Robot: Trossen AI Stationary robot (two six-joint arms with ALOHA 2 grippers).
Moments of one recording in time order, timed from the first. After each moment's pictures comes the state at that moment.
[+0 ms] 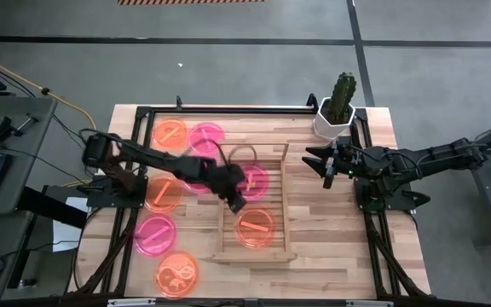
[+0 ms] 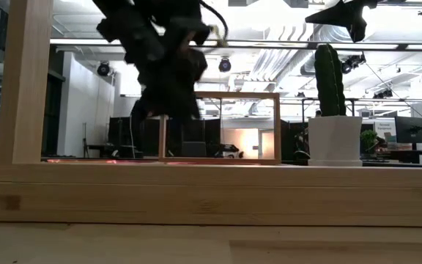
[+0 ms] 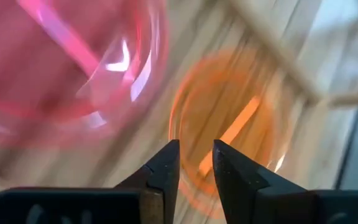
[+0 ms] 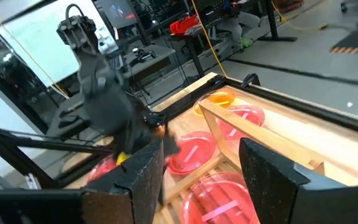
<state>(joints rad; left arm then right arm) -0.03 1.68 1.04 -0.27 0.15 -0.76 0.20 0.71 0.65 -0.09 0.52 0.52</state>
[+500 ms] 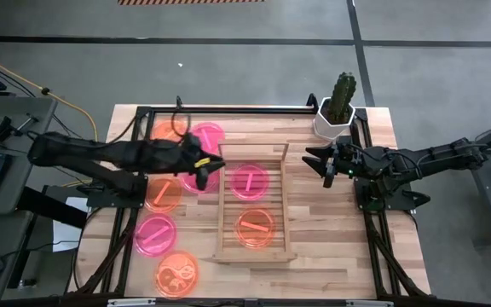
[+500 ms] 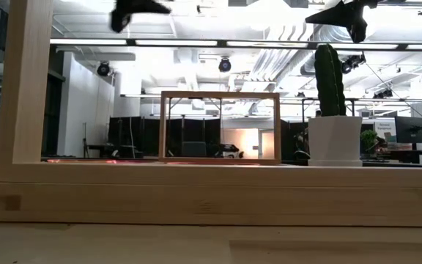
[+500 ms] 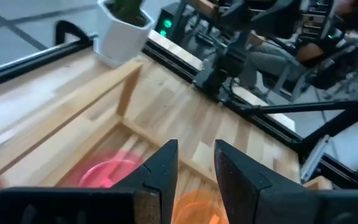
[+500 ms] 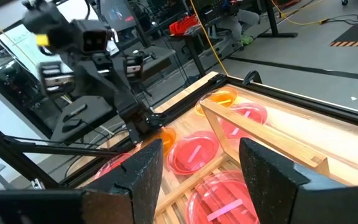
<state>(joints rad) -0.10 1.06 0.92 -0.24 -0.32 -0.58 0.20 0.71 0.65 -0.09 0.52 0.55</state>
